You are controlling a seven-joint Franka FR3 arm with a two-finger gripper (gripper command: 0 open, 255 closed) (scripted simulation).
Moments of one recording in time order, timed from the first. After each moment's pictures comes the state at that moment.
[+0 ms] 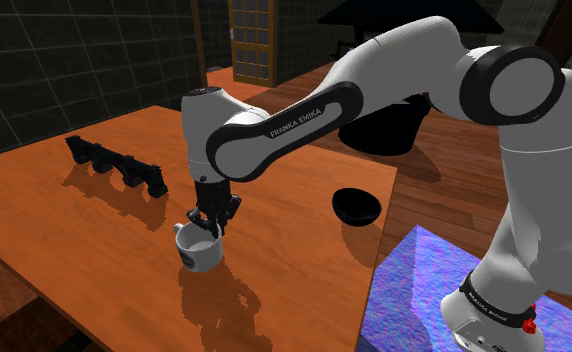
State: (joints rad) arm 0.30 0.51 0.41 -1.62 -0.14 2.09 0.78
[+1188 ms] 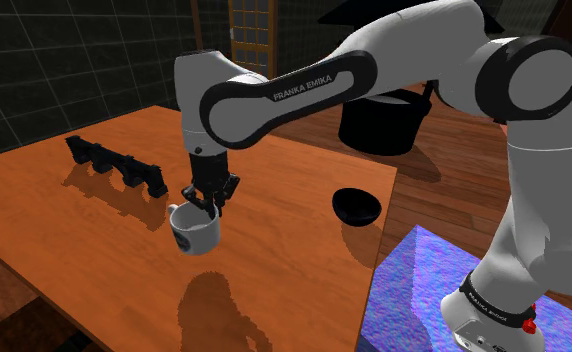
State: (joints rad) arm 0.30 0.46 0.42 -1.53 -0.12 1.95 0.77
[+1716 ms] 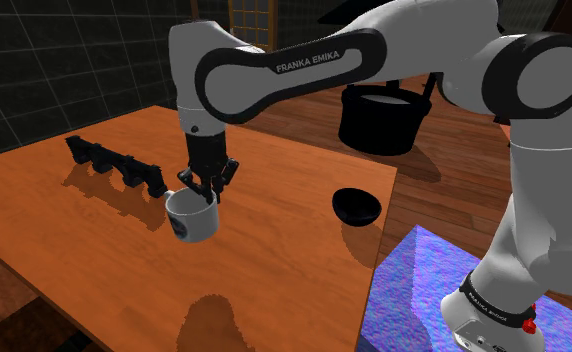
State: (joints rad) arm 0.30 0.44 0.43 -1.45 -0.11 1.85 0.76
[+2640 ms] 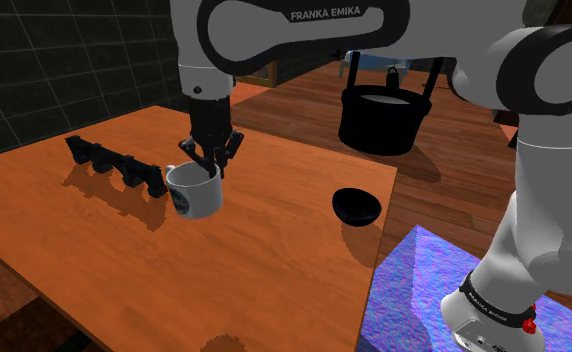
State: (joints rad) arm 0.29 0.38 0.43 -1.35 -0.09 1.71 0.74
